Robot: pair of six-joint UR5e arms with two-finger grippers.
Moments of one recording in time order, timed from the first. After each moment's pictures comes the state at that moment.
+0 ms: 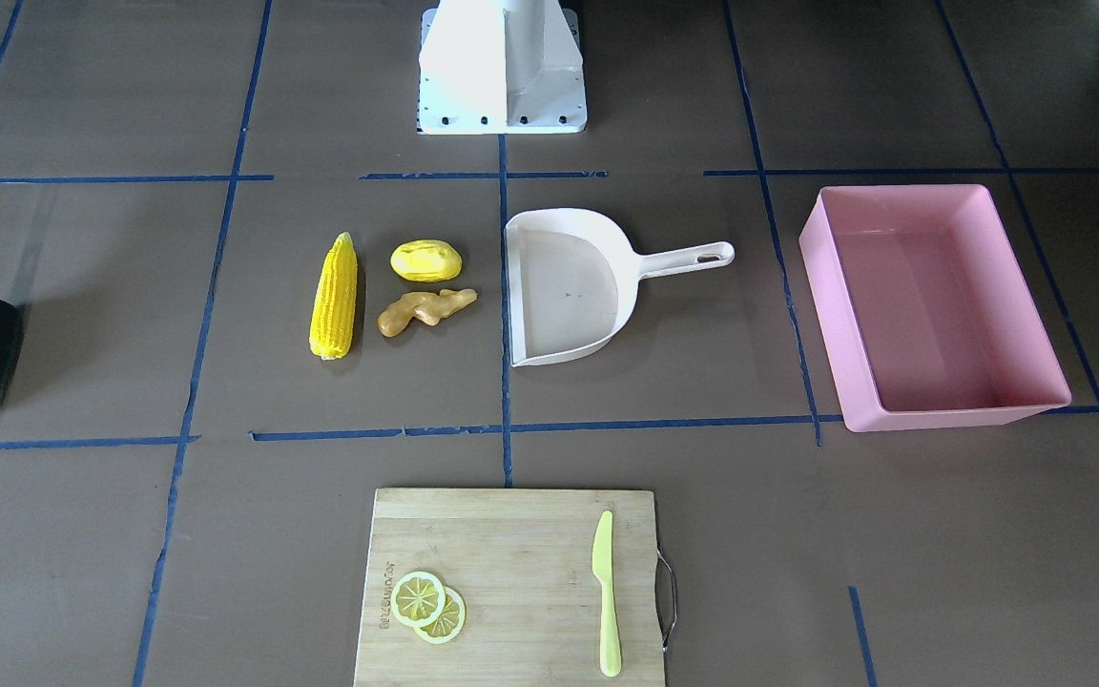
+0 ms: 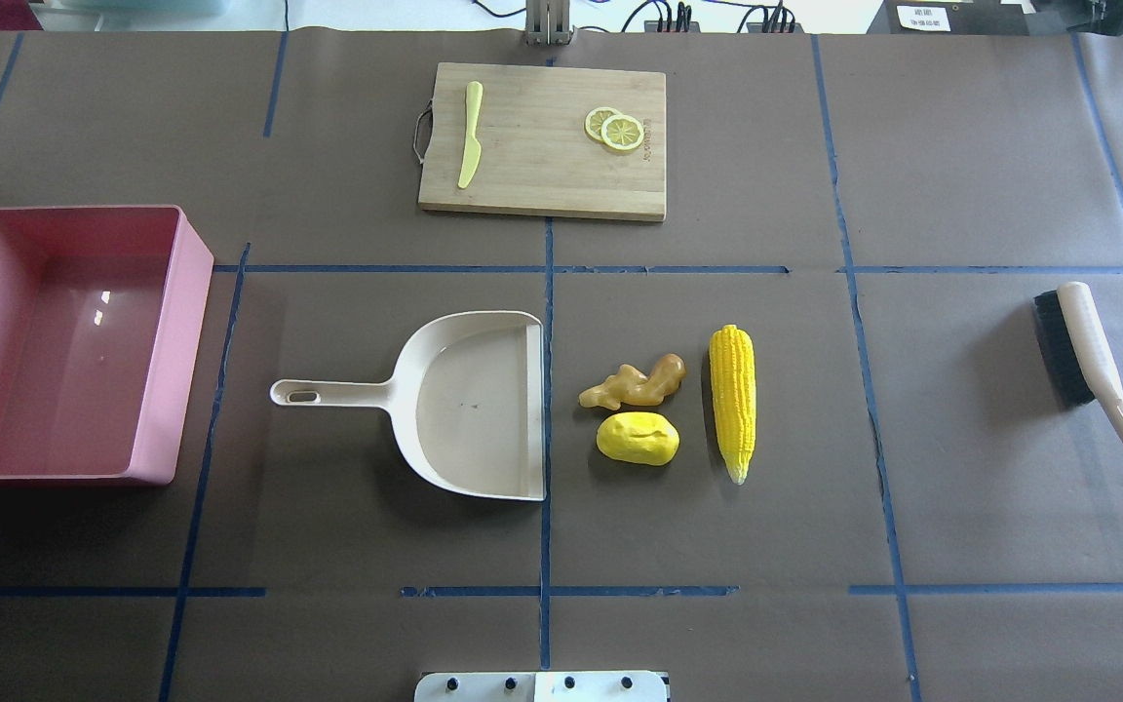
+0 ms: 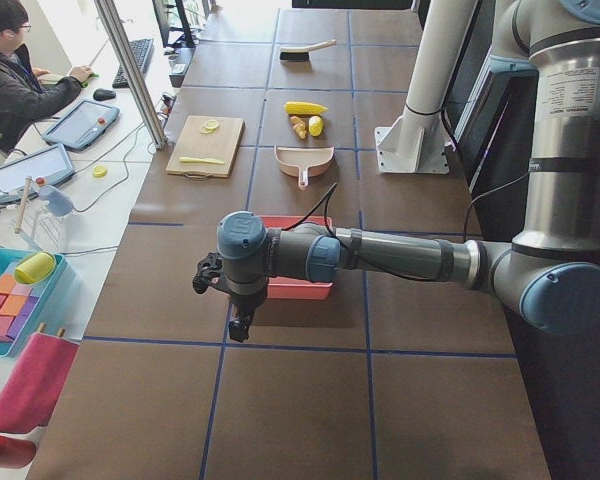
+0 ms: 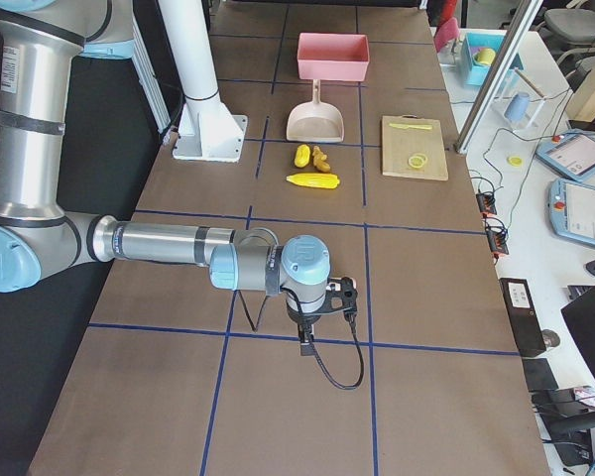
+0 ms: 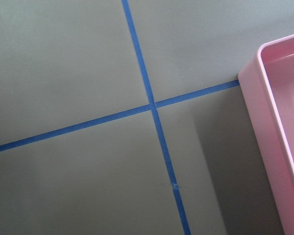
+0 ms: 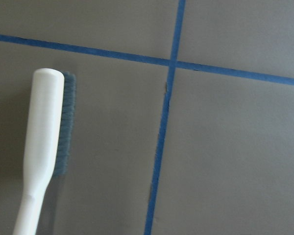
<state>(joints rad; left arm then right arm) -1.55 -1.55 -1.70 -1.59 -2.34 0.18 1.53 -1.76 1.76 -1.41 2.38 -0.02</state>
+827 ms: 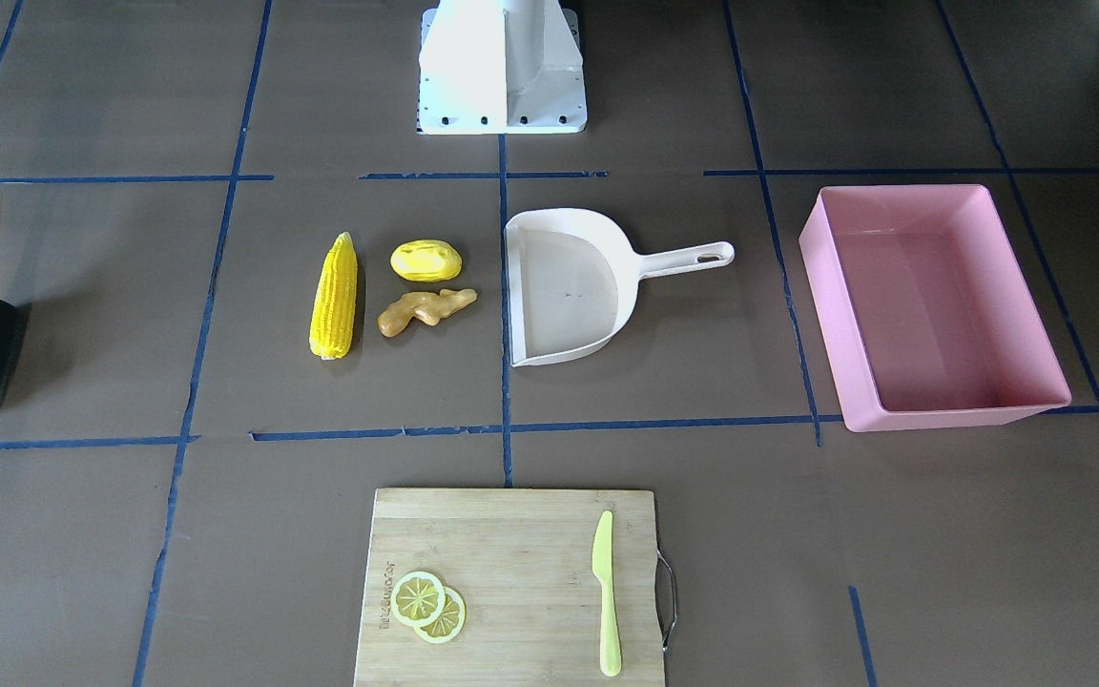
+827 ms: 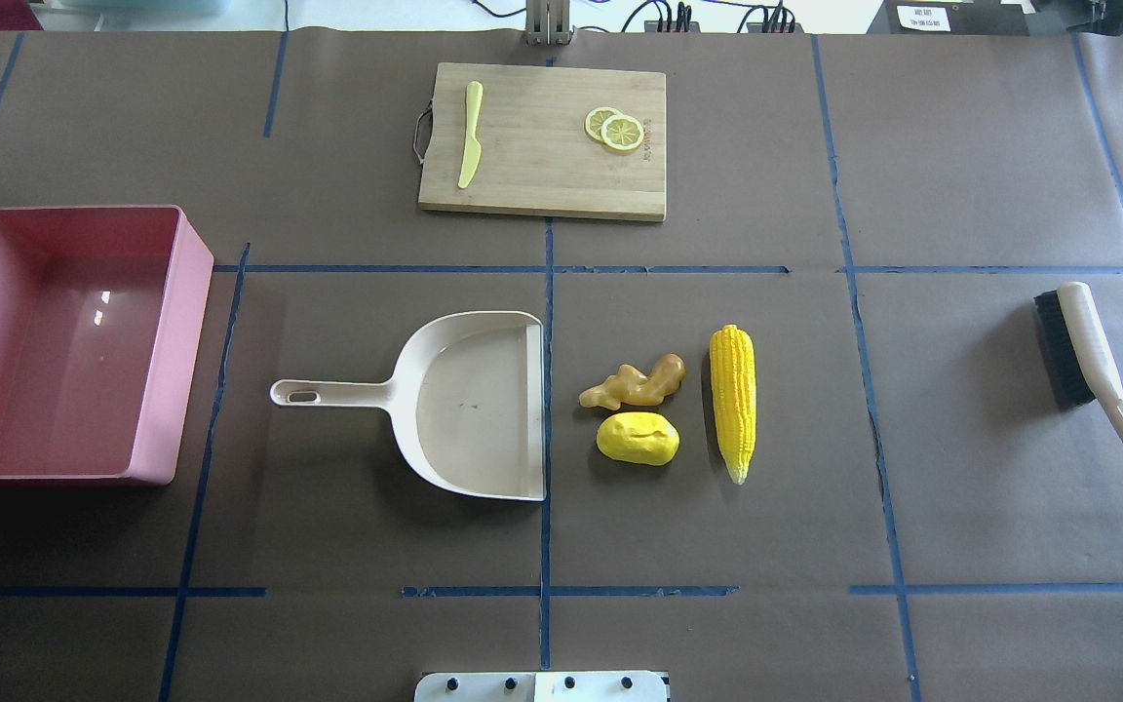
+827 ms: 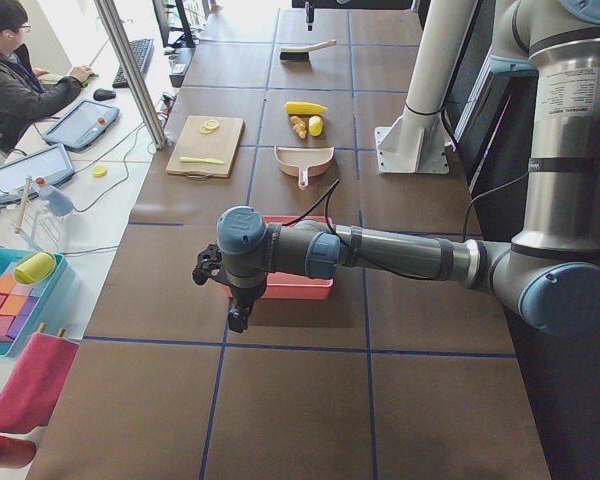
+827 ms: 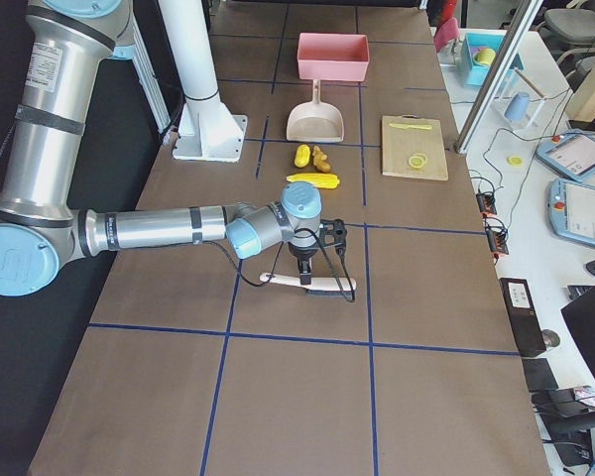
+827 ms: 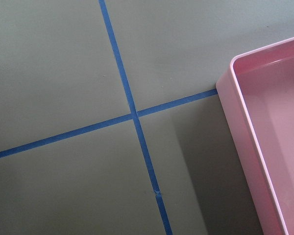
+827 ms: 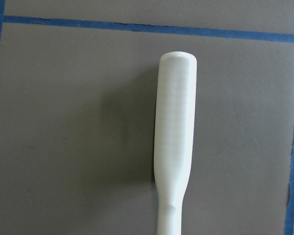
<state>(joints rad) -1.55 -1.56 -1.70 -1.59 -2.37 0.18 1.17 -1.85 1.90 -1.17 2.31 0.49</state>
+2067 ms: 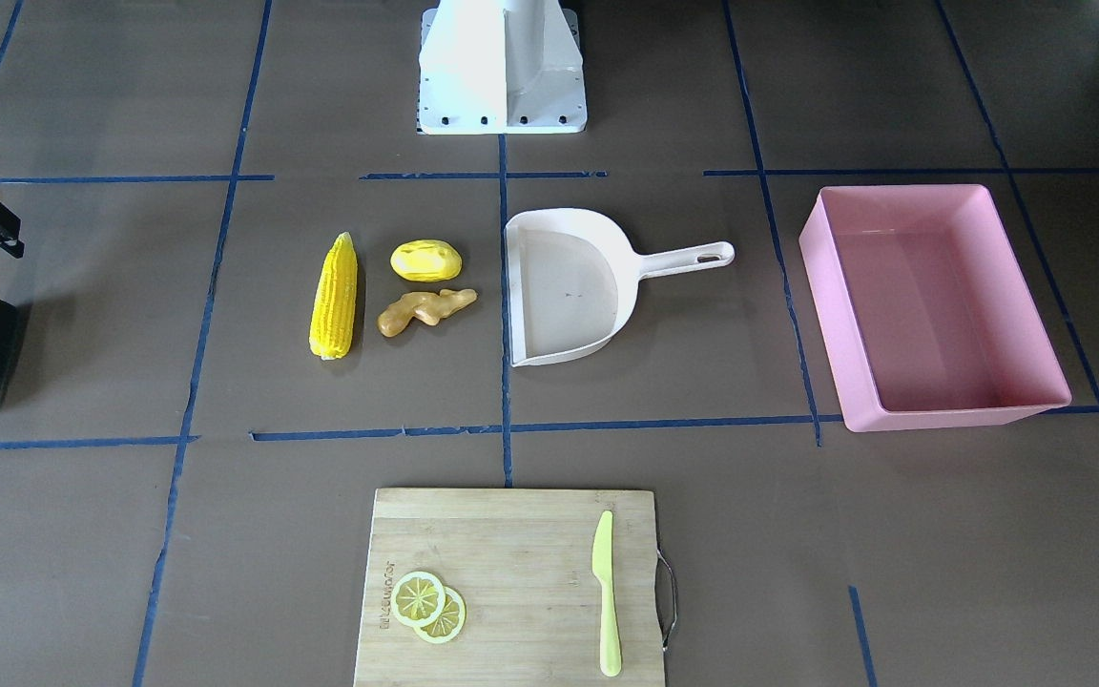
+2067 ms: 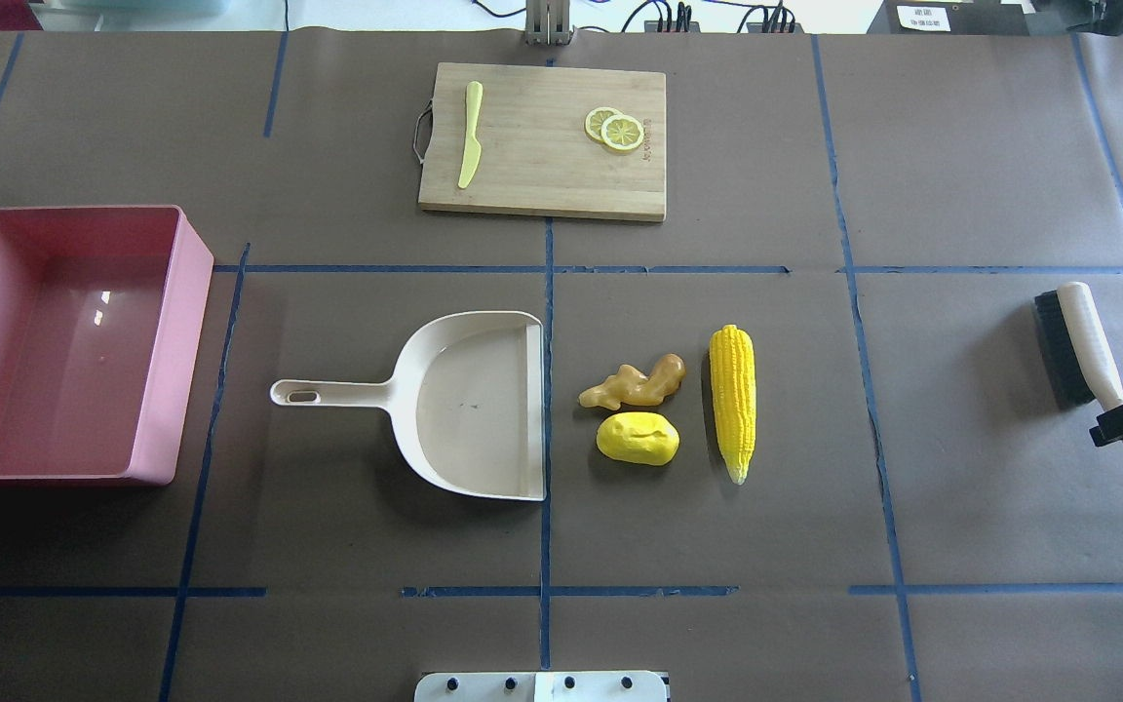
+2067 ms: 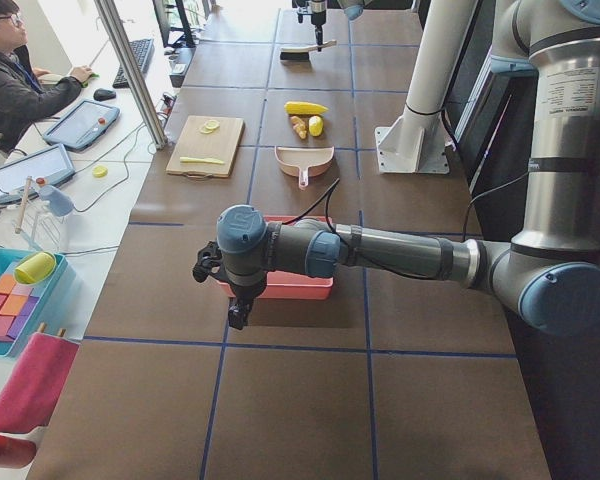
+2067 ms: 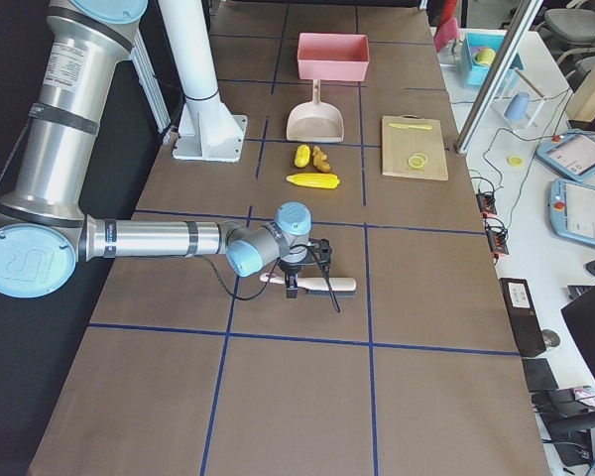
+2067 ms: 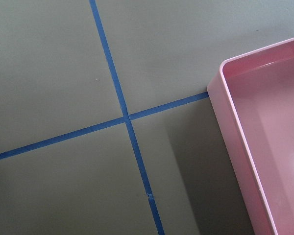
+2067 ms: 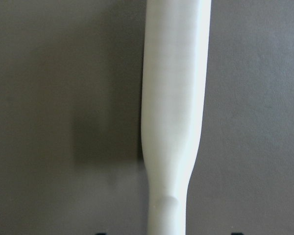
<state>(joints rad) -1.55 -1.56 -1.71 -1.59 -2.39 0.18 1.00 -1.86 1.78 -1.04 2.23 0.61</state>
